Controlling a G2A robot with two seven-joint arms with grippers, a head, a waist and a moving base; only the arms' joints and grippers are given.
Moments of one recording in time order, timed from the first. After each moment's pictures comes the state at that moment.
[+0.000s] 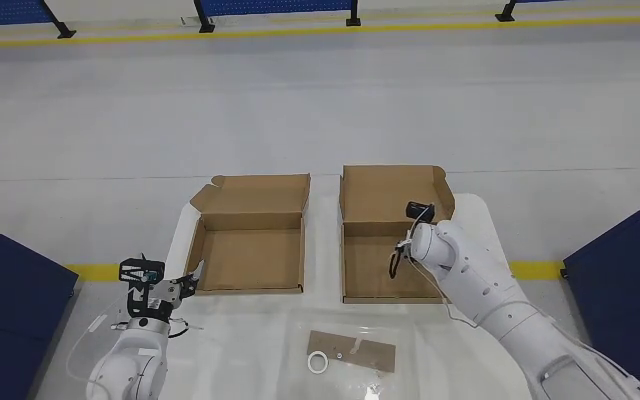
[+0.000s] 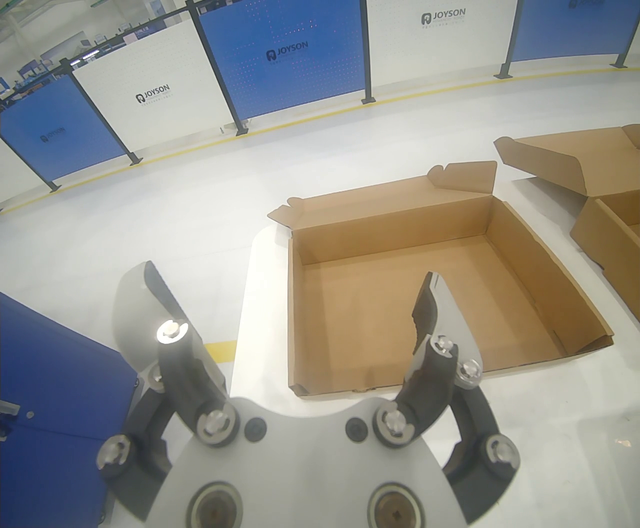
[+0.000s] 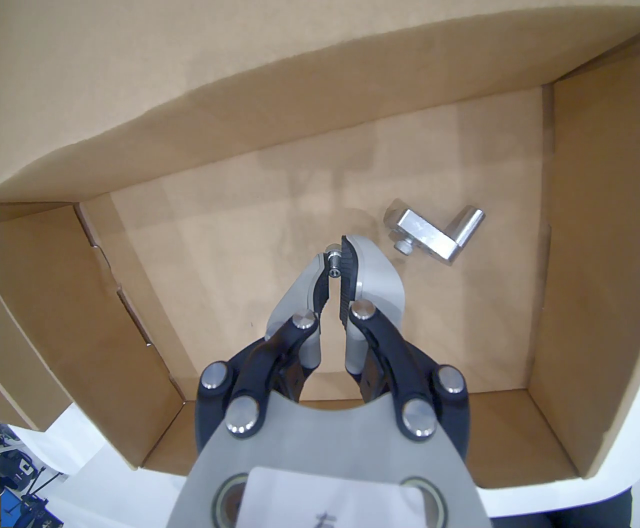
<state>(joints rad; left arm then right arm) 1.73 -1.15 -1.60 -1.80 1.33 0.00 0.00 -0.76 -1.15 0.76 -1.09 -0.59 0.67 0.89</state>
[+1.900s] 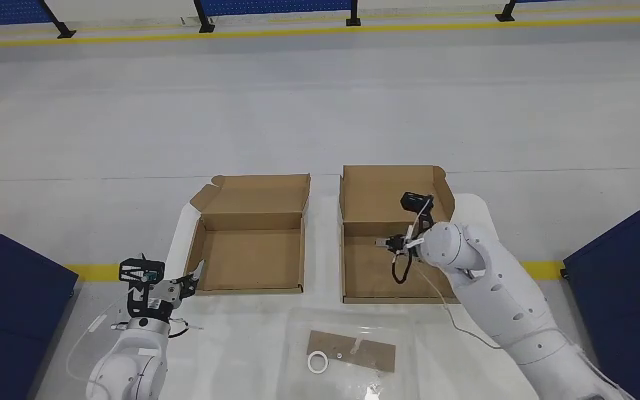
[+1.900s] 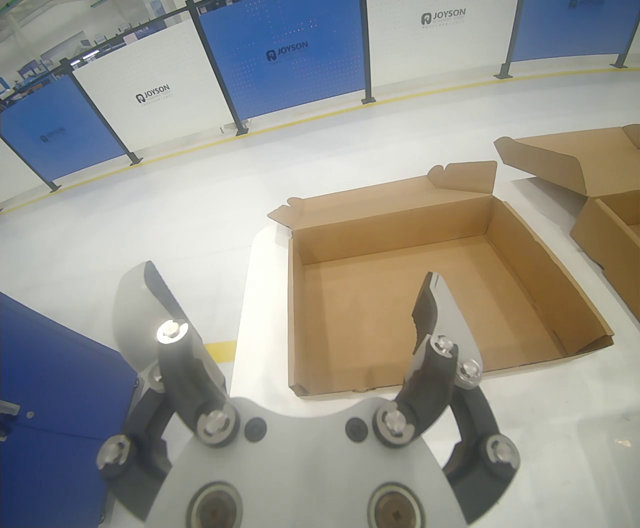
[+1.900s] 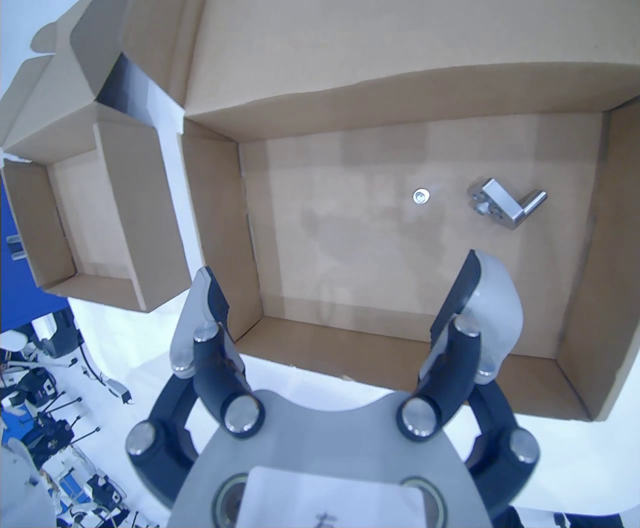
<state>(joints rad) 1.73 -1.15 -1.60 -1.80 1.33 0.00 0.00 -0.98 -1.09 1.07 -1.55 -0.68 0.52 1.10</state>
